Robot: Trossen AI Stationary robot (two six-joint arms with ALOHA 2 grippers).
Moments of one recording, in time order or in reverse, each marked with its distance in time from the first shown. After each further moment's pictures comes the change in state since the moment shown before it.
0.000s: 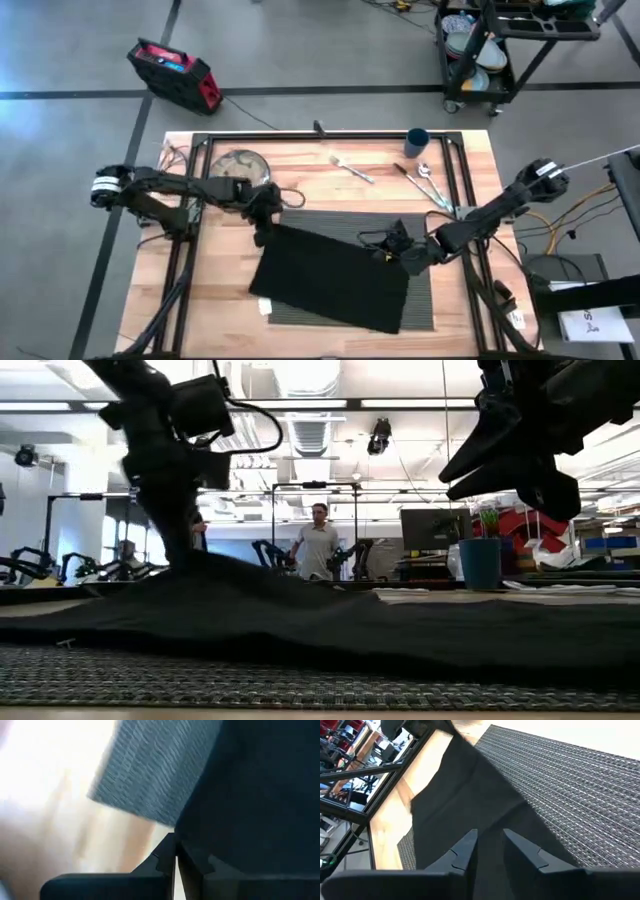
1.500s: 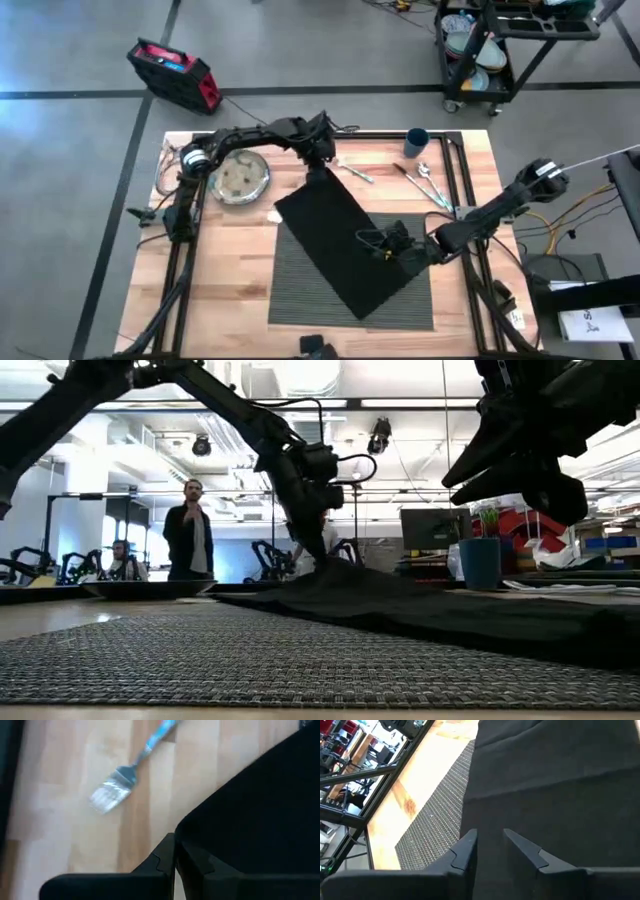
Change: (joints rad) left arm 0.369 0.741 0.889 -0.111 0.135 0.564; right arm 0.000 0.000 0.000 -0.029 0.000 0.052
